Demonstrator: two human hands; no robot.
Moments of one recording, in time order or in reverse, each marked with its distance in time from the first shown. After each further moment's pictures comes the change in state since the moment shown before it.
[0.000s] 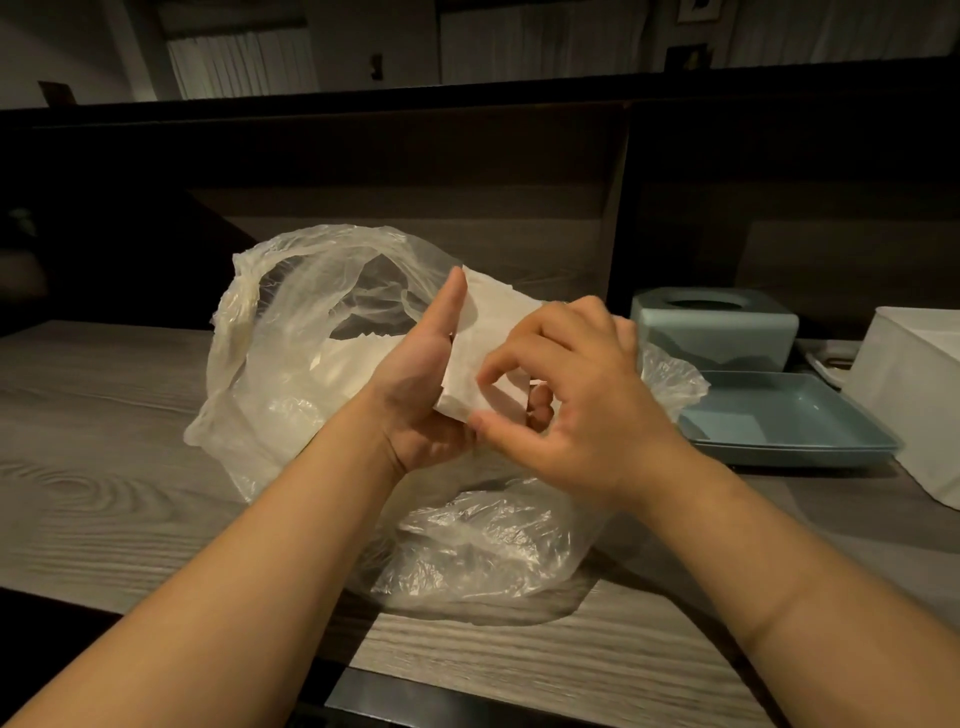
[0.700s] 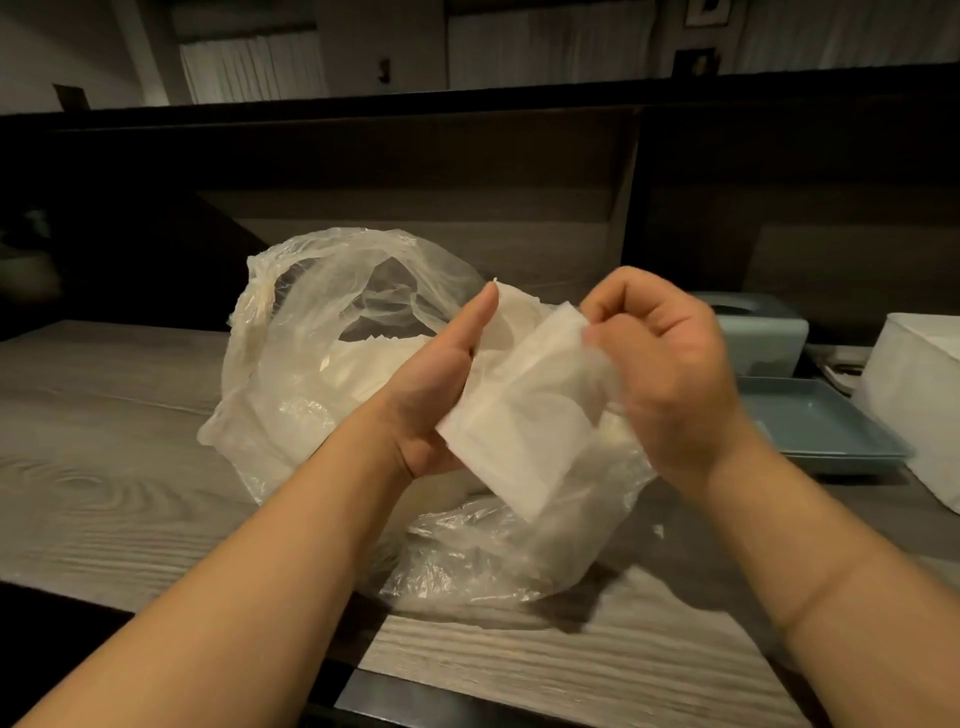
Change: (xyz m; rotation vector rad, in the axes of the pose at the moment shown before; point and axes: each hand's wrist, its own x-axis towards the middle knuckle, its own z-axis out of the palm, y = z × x) left_hand 0.005 -0.006 -0.003 0.079 0.013 -0.023; right_hand 0.010 0.000 -0.029 0.805 0.158 0.365
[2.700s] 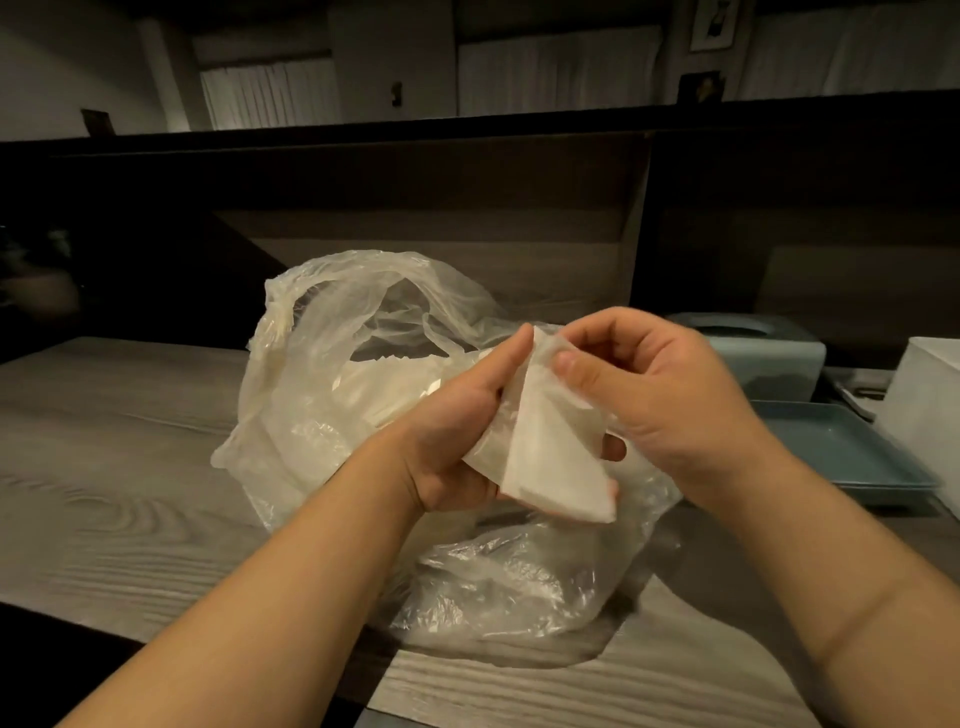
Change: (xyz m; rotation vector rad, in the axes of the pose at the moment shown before) left_hand 0.001 -0.003 -0.008 0.162 -0.187 -0.058; right_hand 0.004 -0.006 0.000 -0.069 -0.061 0.268
